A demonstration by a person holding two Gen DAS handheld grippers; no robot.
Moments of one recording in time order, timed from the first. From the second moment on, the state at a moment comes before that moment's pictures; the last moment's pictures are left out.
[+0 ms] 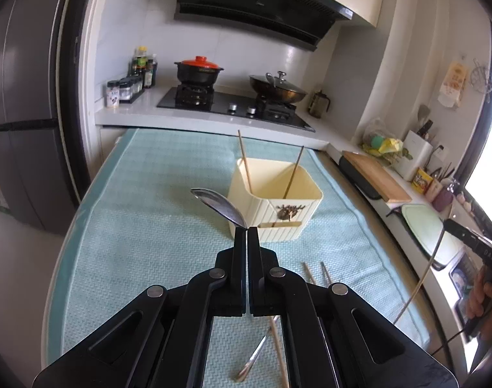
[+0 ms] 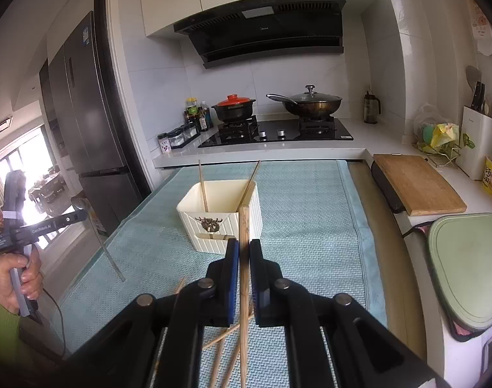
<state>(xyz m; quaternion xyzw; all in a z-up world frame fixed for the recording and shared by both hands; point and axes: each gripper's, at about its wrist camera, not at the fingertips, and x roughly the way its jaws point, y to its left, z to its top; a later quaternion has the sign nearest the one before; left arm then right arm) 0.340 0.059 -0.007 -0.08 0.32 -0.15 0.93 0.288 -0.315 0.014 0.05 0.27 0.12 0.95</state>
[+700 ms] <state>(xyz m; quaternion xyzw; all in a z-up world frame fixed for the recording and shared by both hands) 0.375 0.038 0.055 -0.05 0.27 -0.18 0.95 0.341 -0.296 0.055 0.04 0.25 0.15 0.96</state>
